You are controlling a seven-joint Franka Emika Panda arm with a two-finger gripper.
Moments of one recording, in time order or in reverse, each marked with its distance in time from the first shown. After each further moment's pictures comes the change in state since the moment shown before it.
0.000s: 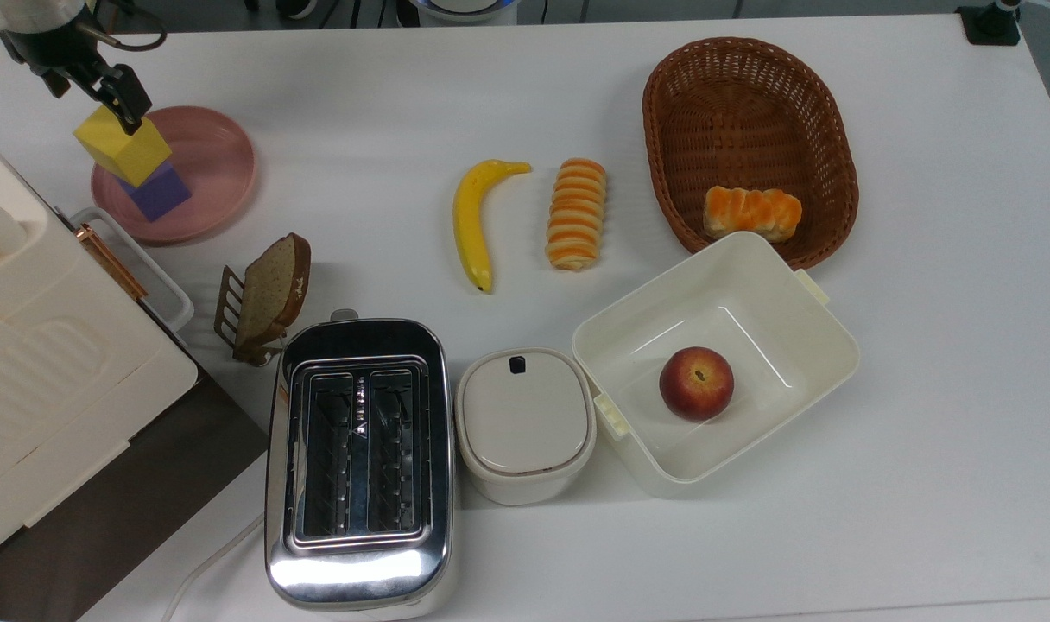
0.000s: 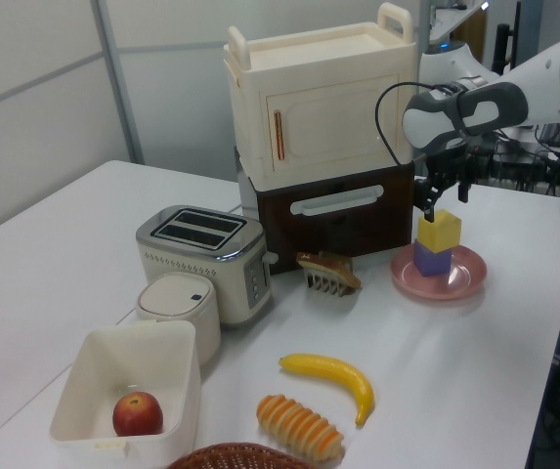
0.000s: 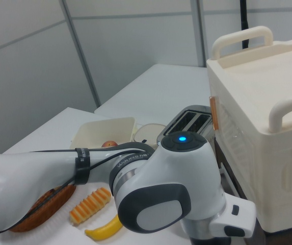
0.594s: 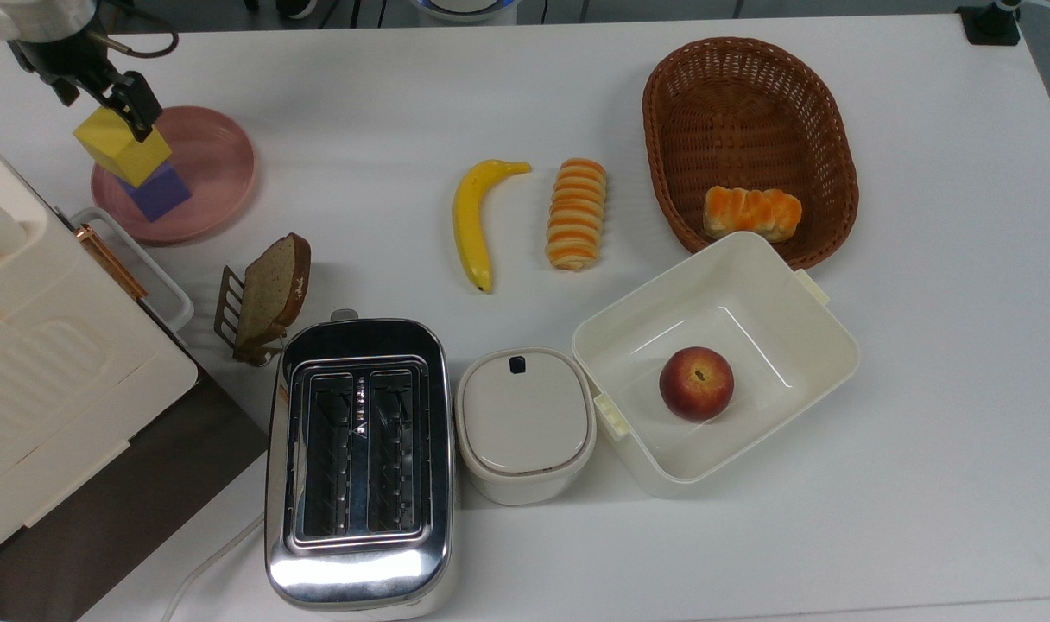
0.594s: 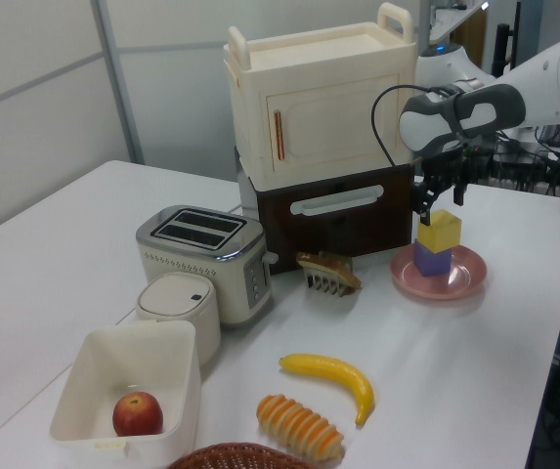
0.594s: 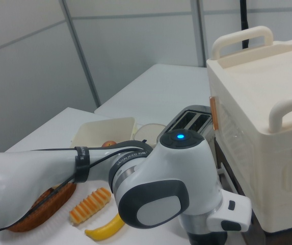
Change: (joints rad) arm -0.003 0.005 0.027 -0.002 0.000 0.000 -0.002
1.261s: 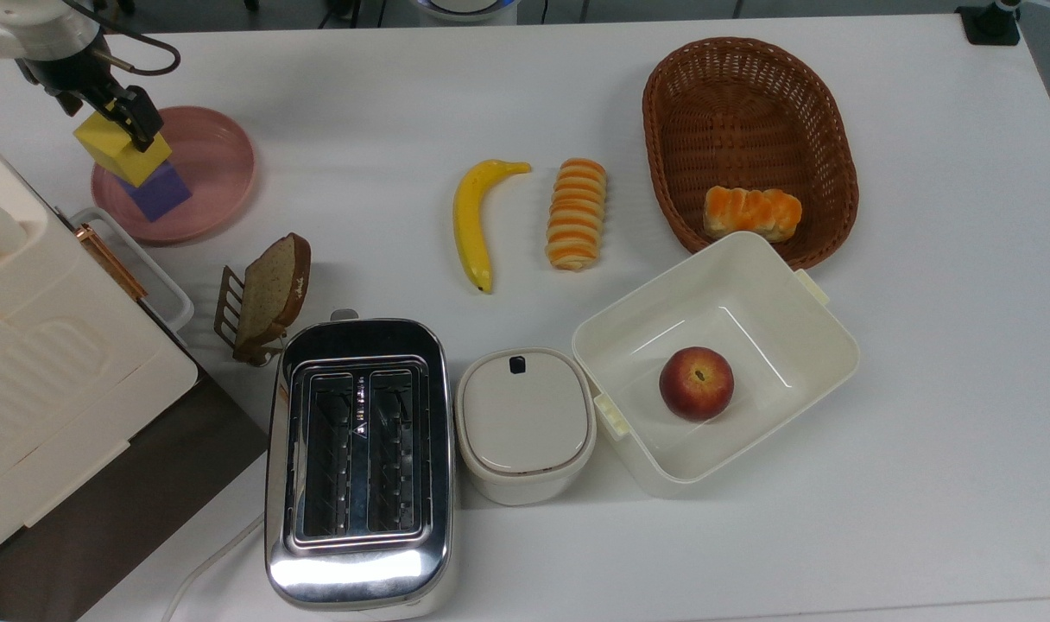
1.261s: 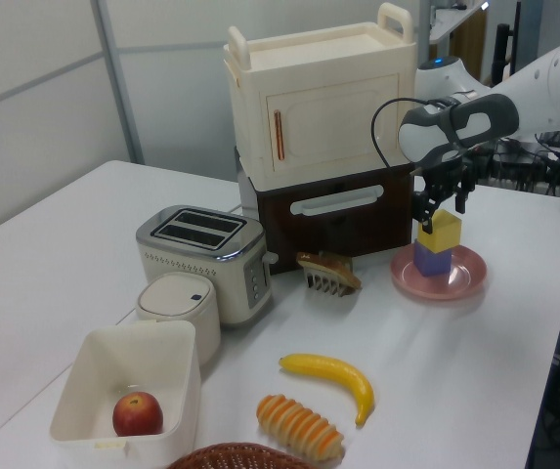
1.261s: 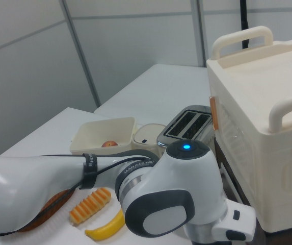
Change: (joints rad) arm -0.024 0.033 0.012 -0.010 0.000 0.032 0.000
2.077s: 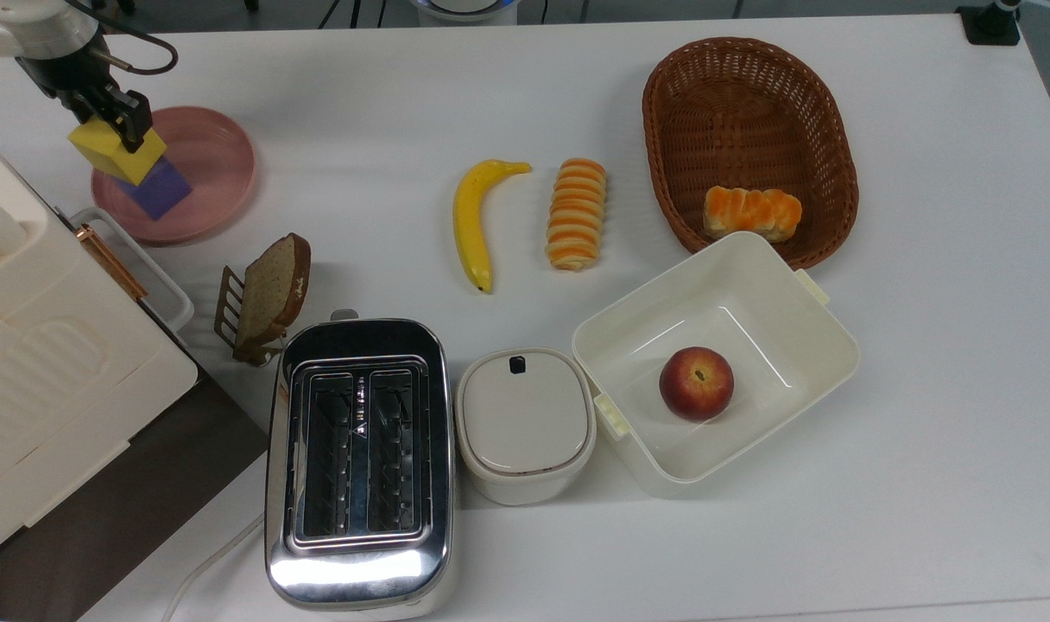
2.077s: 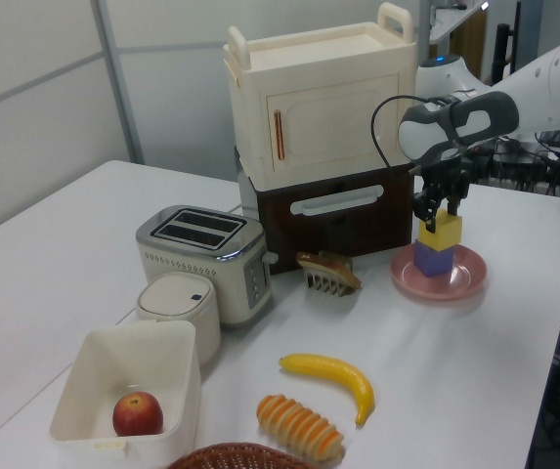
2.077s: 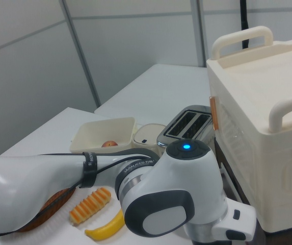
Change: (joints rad) arm -0.001 -0.002 0.001 0.002 0.022 0.005 0.000
